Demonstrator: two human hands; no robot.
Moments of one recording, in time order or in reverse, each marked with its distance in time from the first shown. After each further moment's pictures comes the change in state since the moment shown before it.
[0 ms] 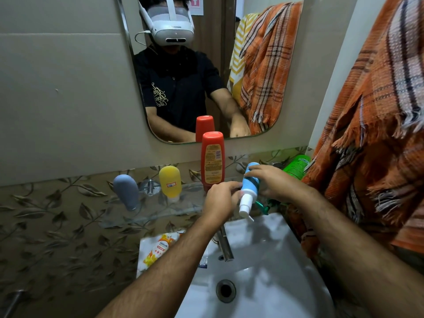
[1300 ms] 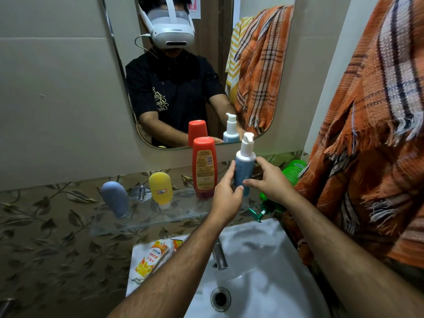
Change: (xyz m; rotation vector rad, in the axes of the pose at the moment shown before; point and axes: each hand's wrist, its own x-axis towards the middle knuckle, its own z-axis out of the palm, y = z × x) left_hand 0.016 0.026 0.018 -0.505 0.040 -0.034; right_hand 0.005 0.007 0.006 0.514 0.317 0.245
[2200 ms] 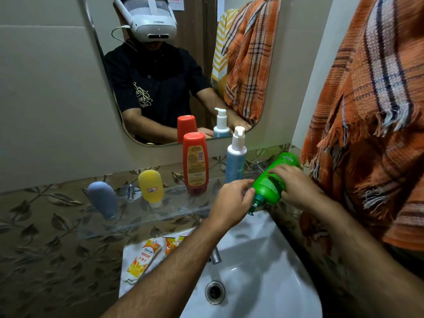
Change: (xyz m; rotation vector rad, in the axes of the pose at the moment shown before) left_hand -0.011 0.003 0.016 0.410 -0.067 0.294; right_hand -0.038 0.048 -0.044 -0.617 -0.101 0.029
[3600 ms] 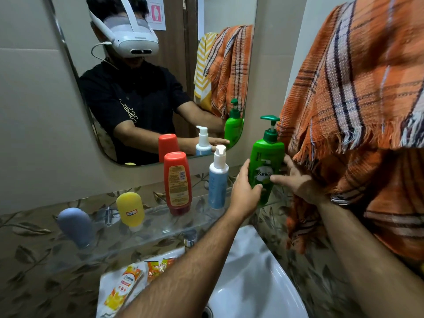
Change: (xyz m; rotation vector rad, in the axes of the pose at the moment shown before) left_hand 0.060 0.054 0.038 -0.525 -0.071 -0.262; right_hand 0.016 0.037 -0.035 0.865 0.159 0.189
